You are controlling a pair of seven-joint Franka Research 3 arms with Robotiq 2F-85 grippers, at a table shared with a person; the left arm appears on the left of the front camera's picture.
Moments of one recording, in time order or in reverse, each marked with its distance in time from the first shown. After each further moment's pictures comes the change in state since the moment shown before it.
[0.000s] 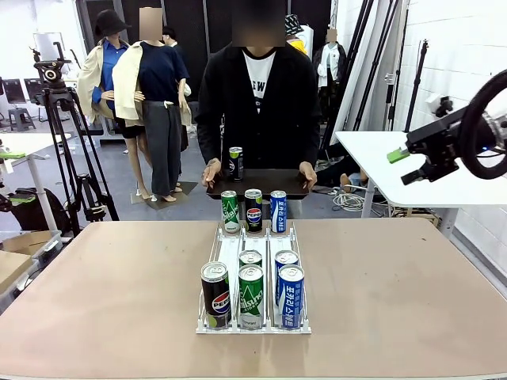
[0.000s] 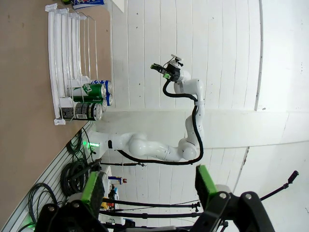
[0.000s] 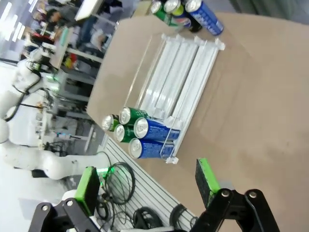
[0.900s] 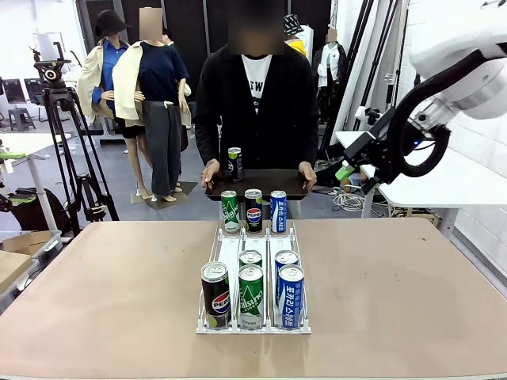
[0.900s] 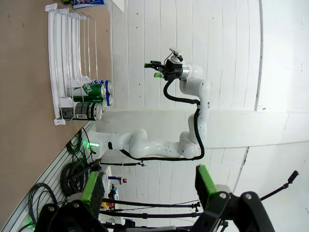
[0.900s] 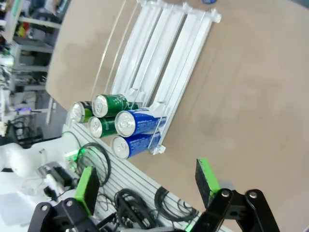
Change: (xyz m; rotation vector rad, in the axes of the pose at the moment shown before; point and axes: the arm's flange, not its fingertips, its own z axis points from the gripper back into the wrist) left arm 0.000 0.000 0.000 0.000 0.000 0.000; right arm 0.040 0.057 -0.099 -0.233 0.246 0.016
